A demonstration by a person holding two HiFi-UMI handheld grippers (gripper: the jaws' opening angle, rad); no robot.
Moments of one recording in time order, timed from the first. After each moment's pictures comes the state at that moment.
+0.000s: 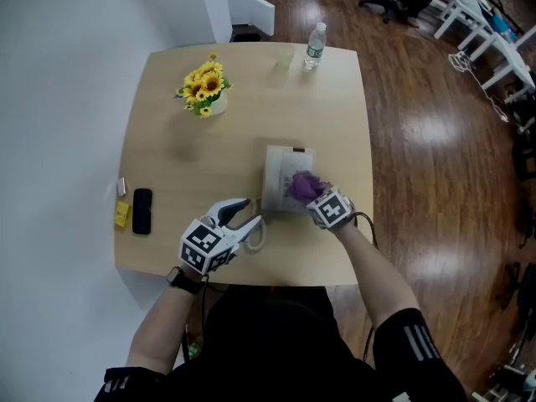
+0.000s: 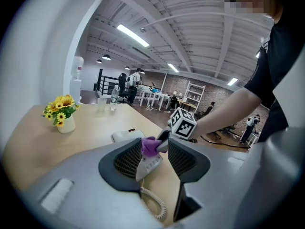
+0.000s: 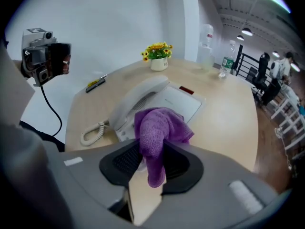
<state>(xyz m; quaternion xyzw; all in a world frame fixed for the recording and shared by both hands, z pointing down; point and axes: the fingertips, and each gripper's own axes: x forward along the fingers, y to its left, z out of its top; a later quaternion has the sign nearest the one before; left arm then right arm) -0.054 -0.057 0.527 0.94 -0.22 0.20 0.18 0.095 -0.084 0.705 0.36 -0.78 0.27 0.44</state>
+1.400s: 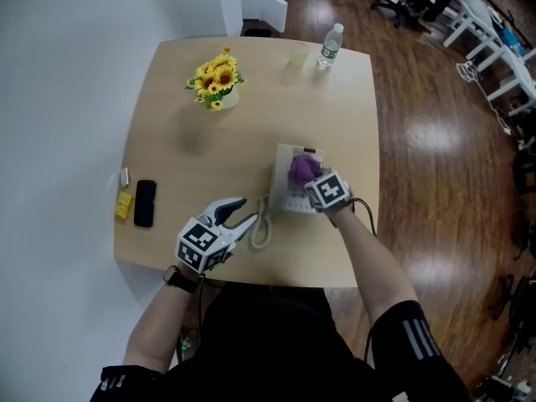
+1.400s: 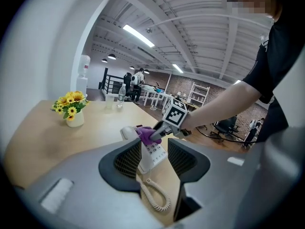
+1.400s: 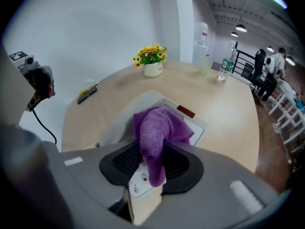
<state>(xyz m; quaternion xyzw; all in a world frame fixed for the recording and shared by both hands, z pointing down) -0.089 -0.062 0.539 0.93 -0.24 0.20 0.20 0.072 -0.140 0.692 0.38 -0.76 0.30 0.43</state>
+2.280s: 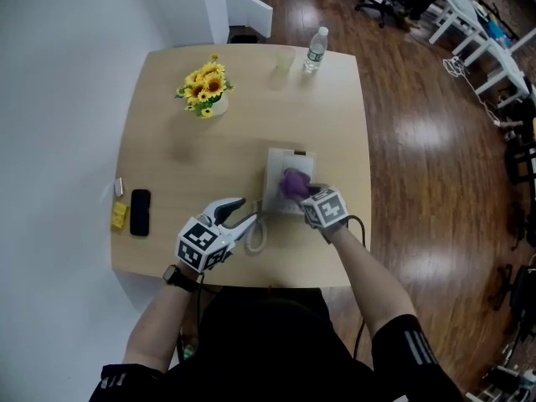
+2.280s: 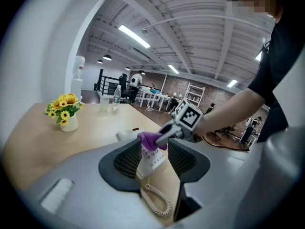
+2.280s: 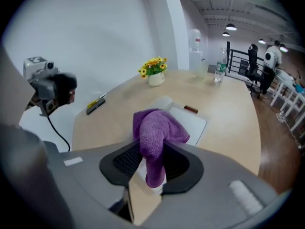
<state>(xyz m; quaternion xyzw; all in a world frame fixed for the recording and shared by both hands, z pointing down) -0.074 -0.068 0.534 0.94 -0.21 0.20 0.19 0.059 -0.105 0.664 0.40 -0.79 0.31 0.35</state>
